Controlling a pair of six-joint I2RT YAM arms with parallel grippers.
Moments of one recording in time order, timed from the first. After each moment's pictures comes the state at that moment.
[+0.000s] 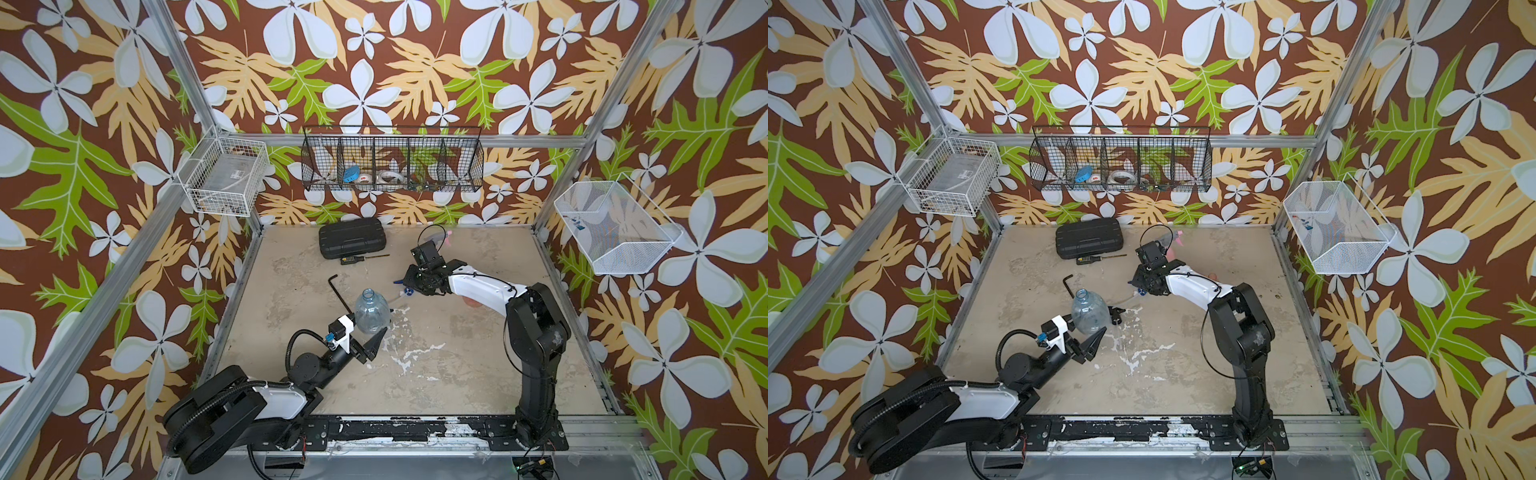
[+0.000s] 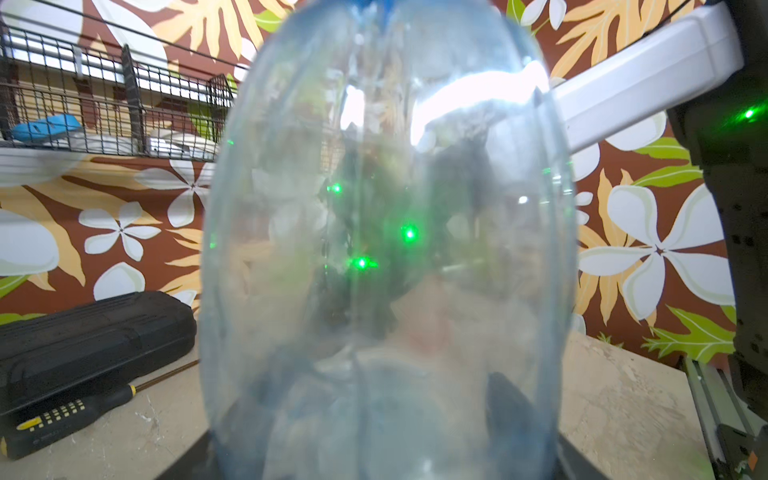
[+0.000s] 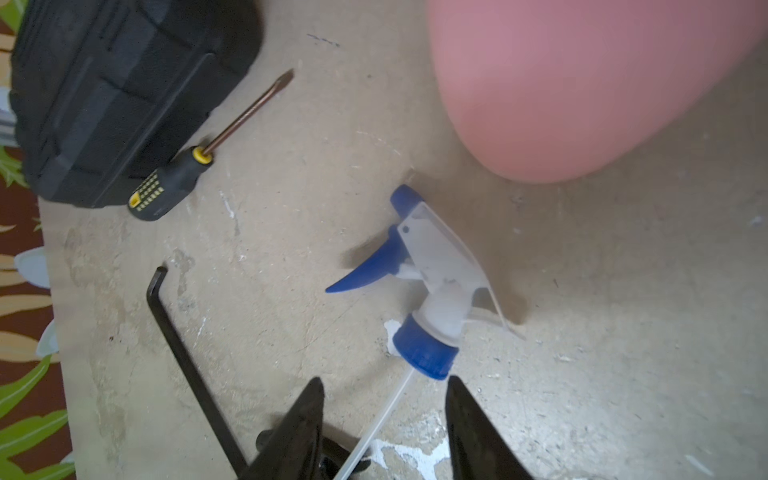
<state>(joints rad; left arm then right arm) -0.75 1.22 0.00 1.50 0.01 -0.09 0.56 1.99 1.45 -0.42 0.01 0.91</state>
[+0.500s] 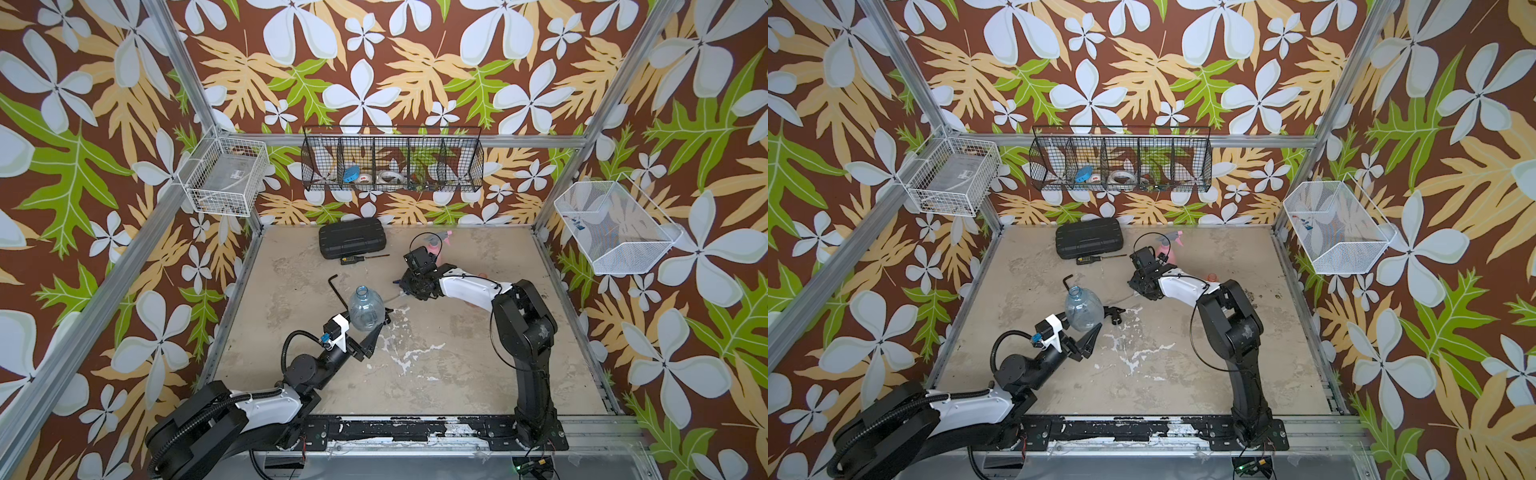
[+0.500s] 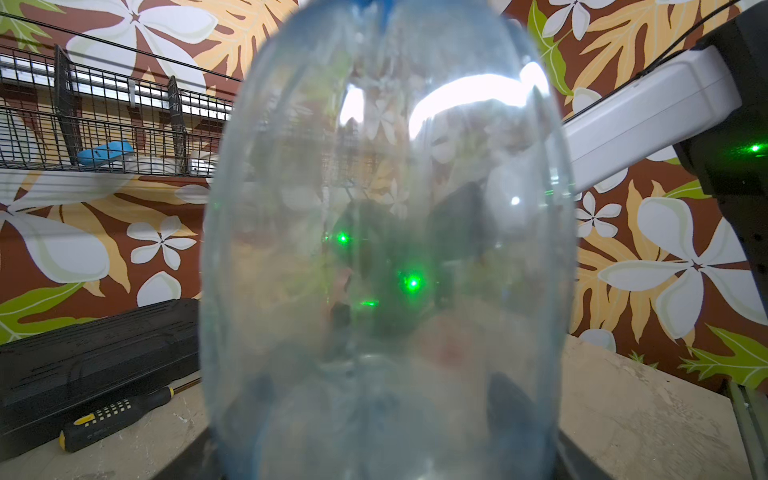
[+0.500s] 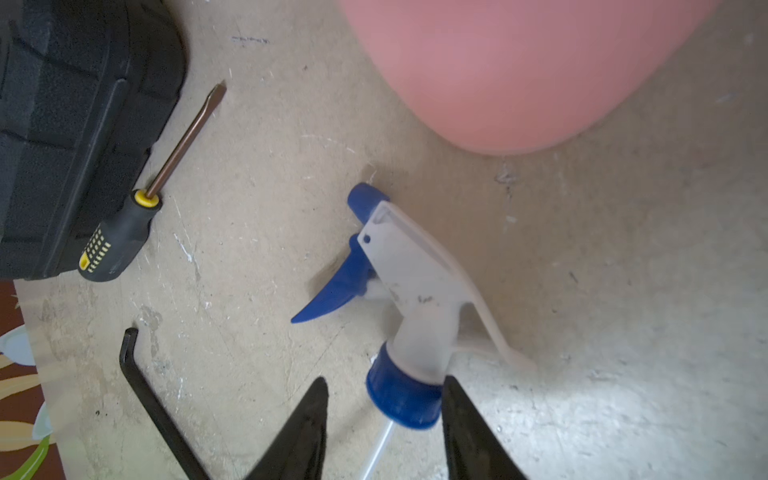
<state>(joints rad) -0.75 1.11 0.00 1.39 -0.05 -0.07 0.59 2.08 1.48 -0.39 0.08 1.05</state>
